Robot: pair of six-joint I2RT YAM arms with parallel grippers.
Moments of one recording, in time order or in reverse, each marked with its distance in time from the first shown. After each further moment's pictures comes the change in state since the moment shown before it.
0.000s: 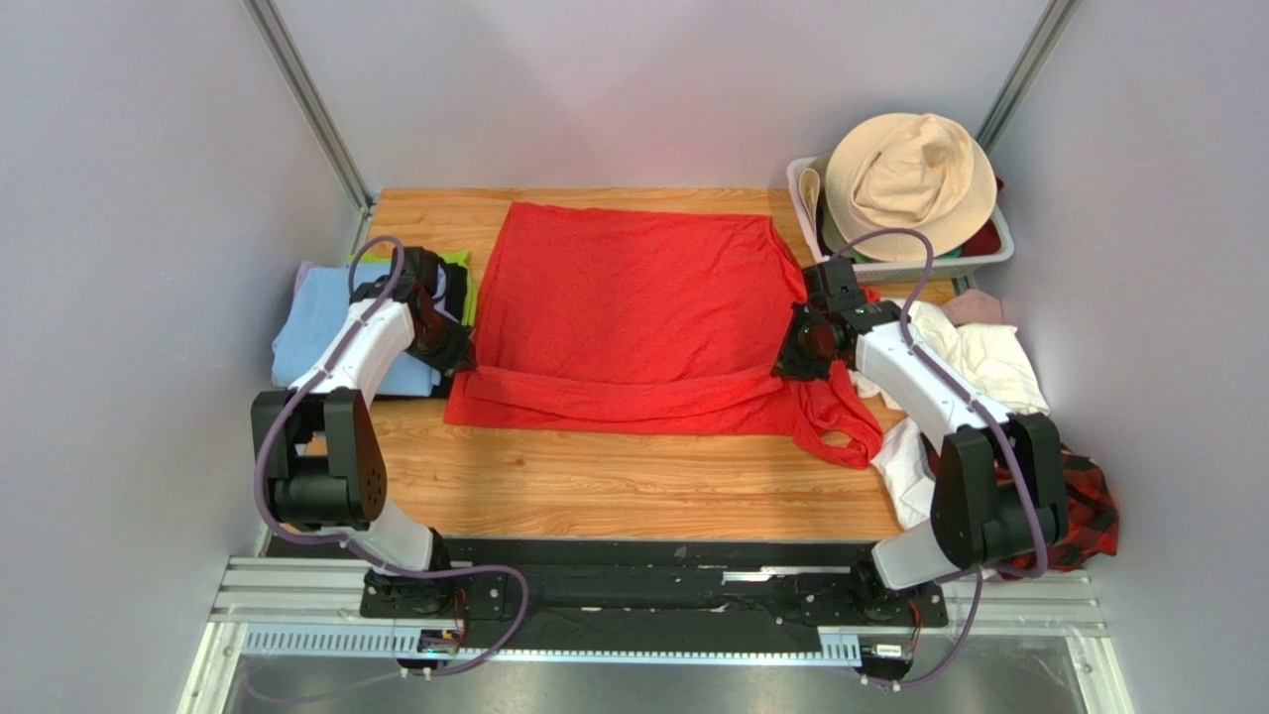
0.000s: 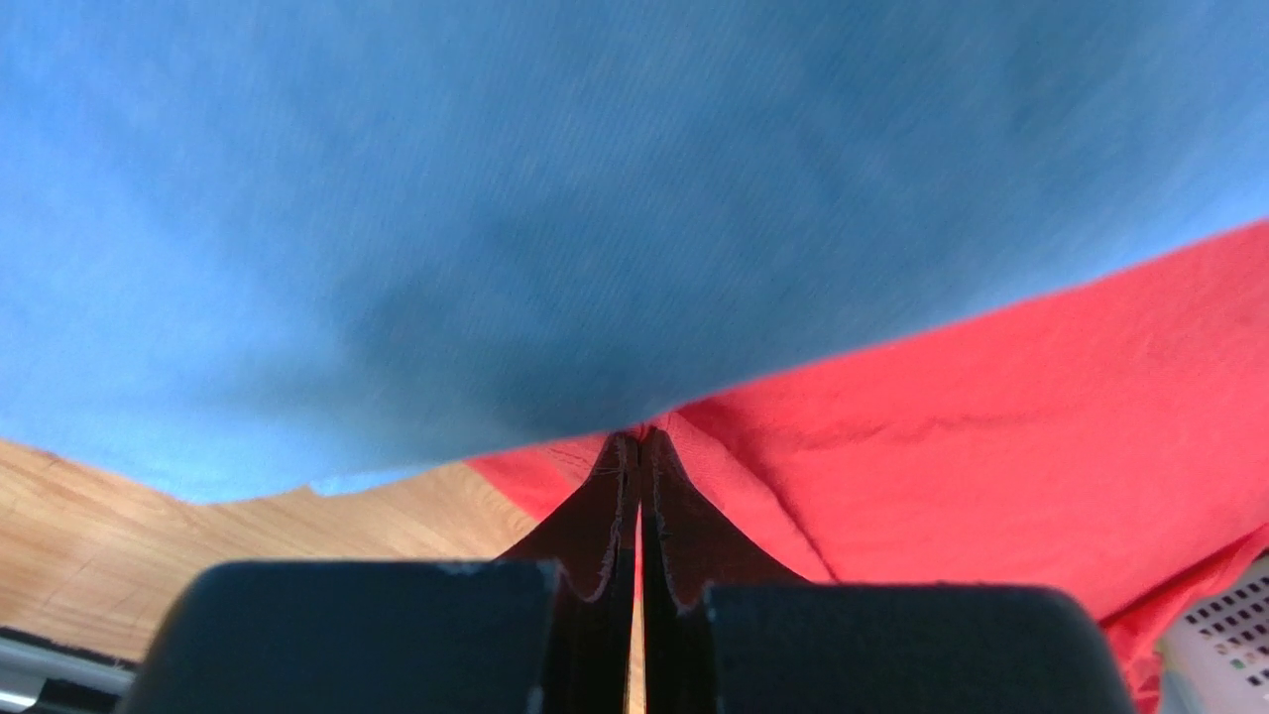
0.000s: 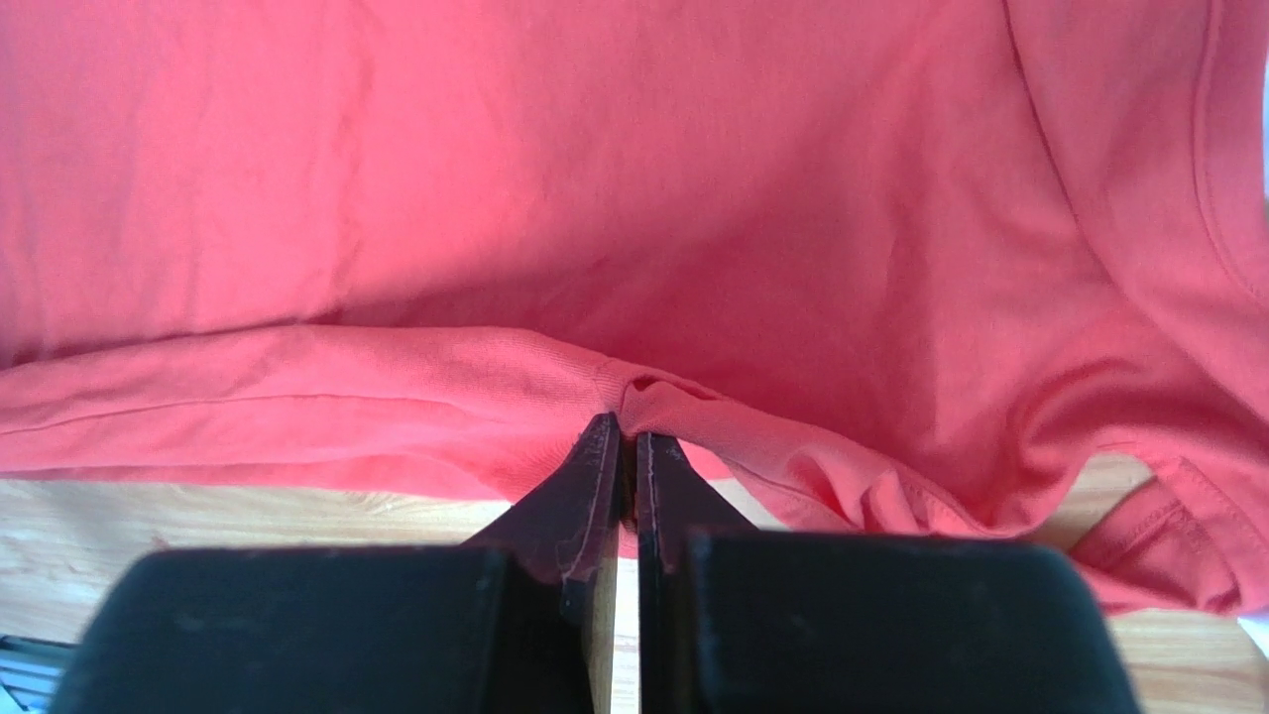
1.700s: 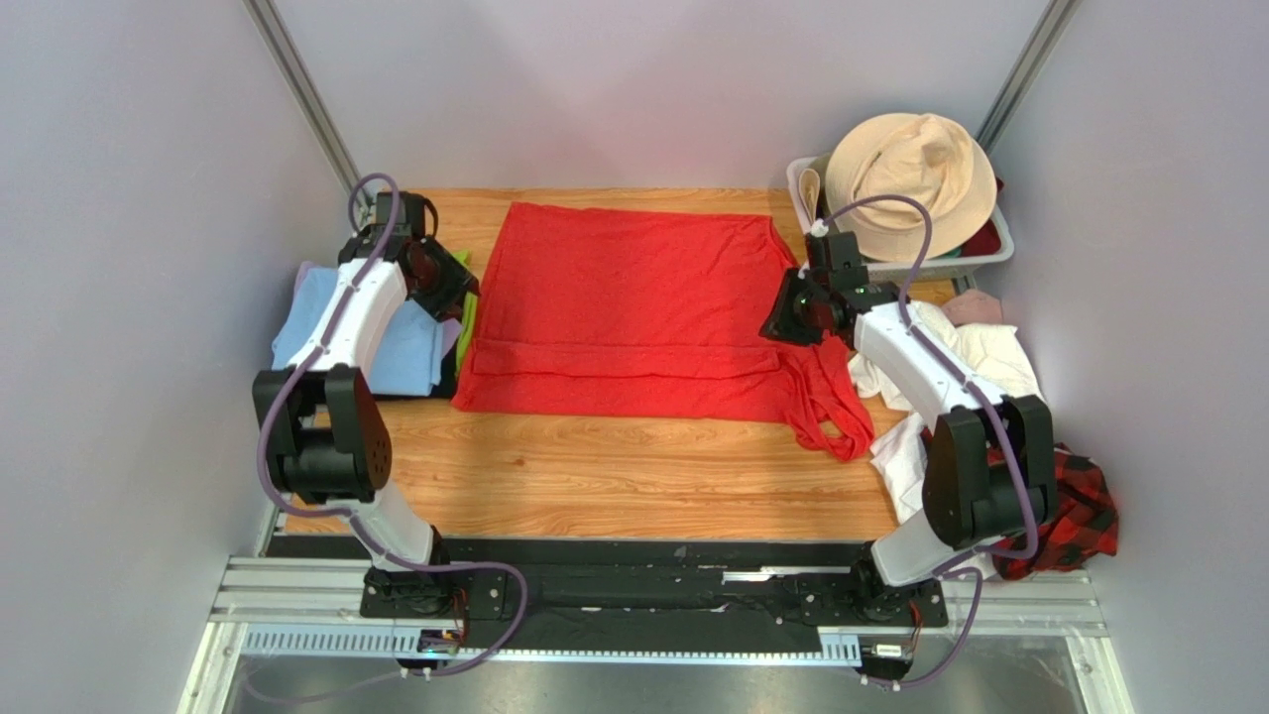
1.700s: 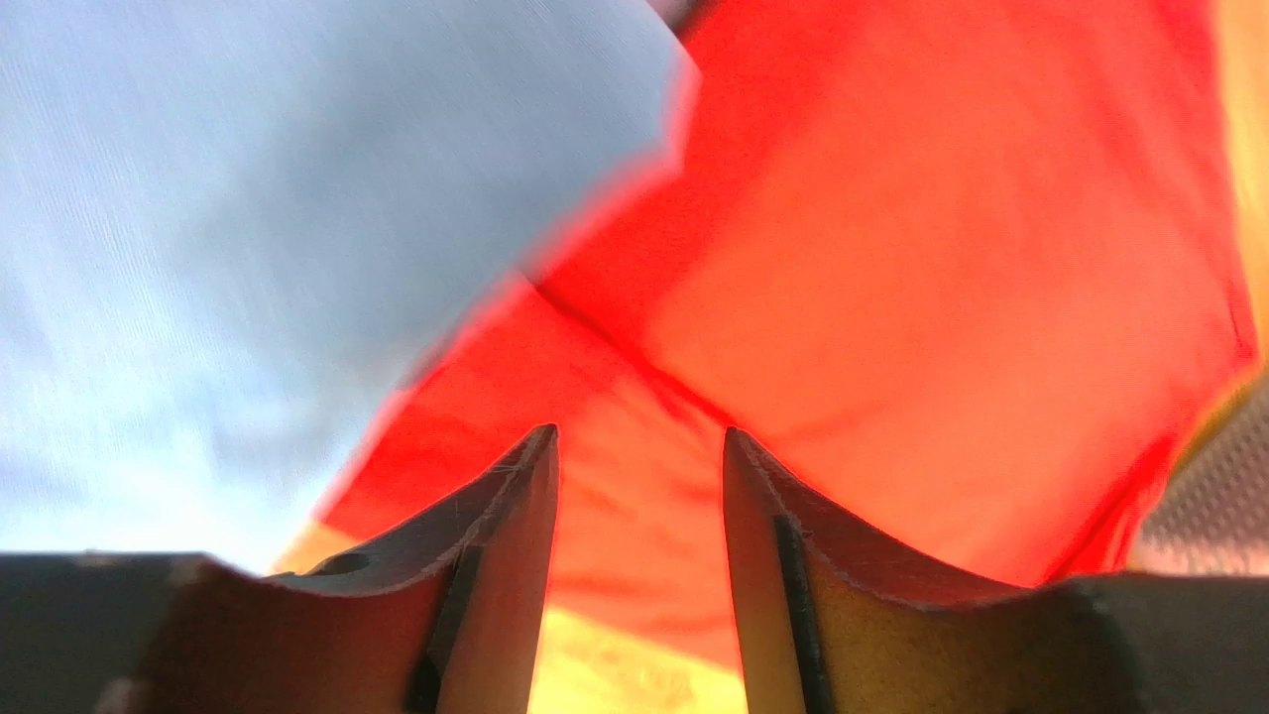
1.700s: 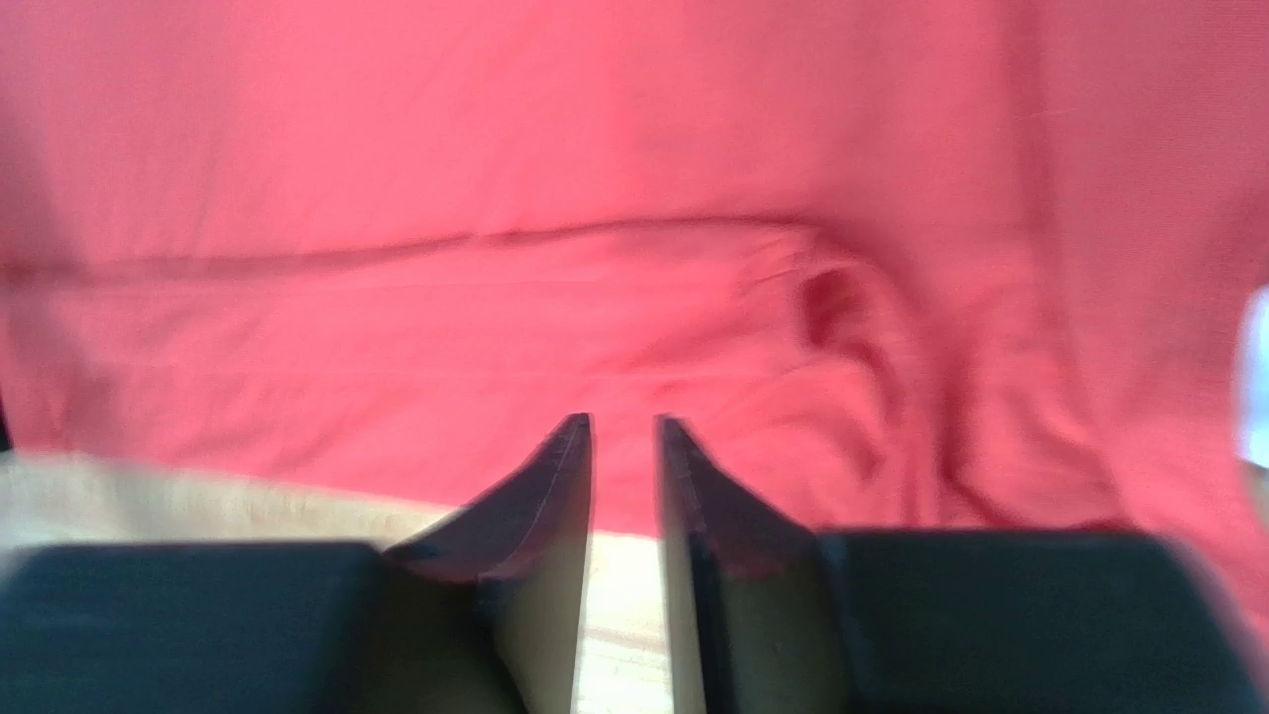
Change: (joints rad) left arm 0.020 0.155 0.301 0.055 0.065 0.229; right arm -0.039 0.107 0.140 0.104 -0.054 -0.093
